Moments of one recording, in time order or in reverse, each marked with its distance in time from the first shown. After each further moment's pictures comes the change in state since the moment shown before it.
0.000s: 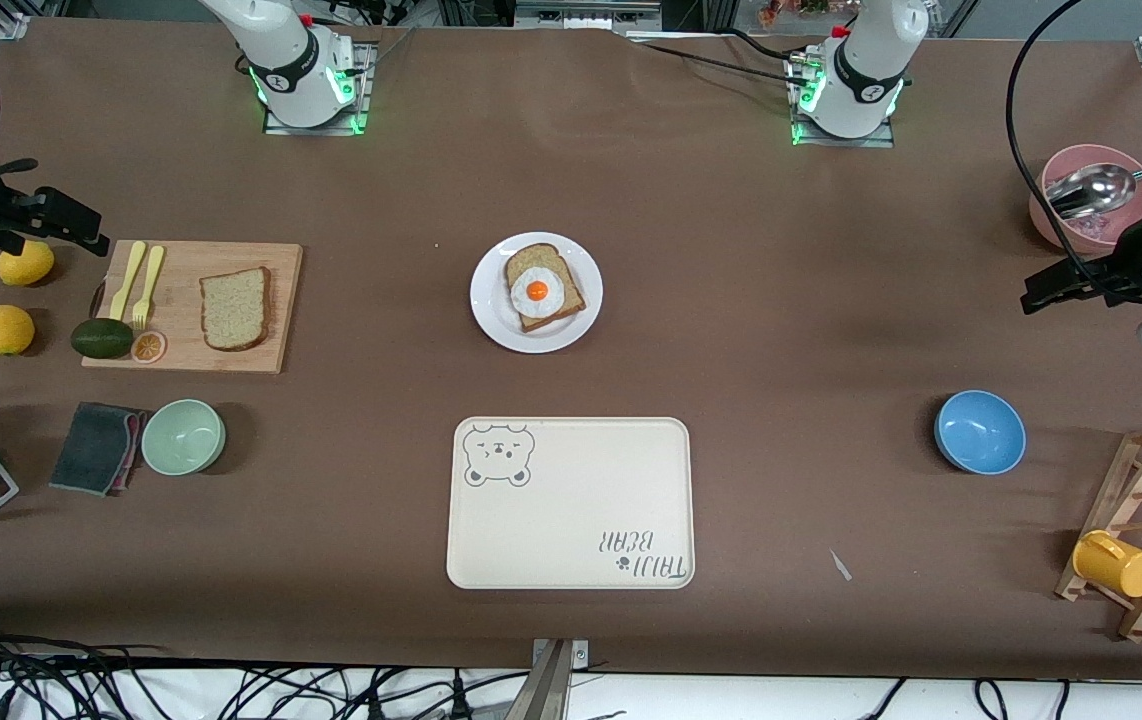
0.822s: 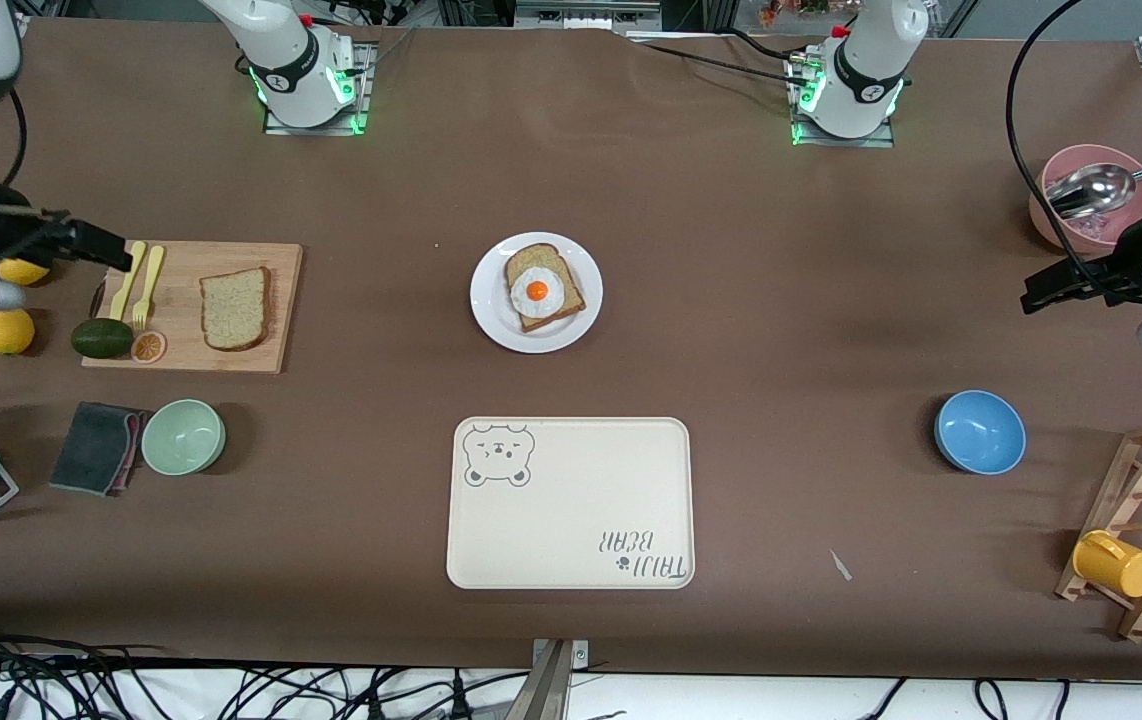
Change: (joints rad) left arm 0.000 0.000 0.000 0.000 0.000 -0.001 -0.001; right arm -0.008 0.088 0.000 -0.041 -0.002 0.058 0.026
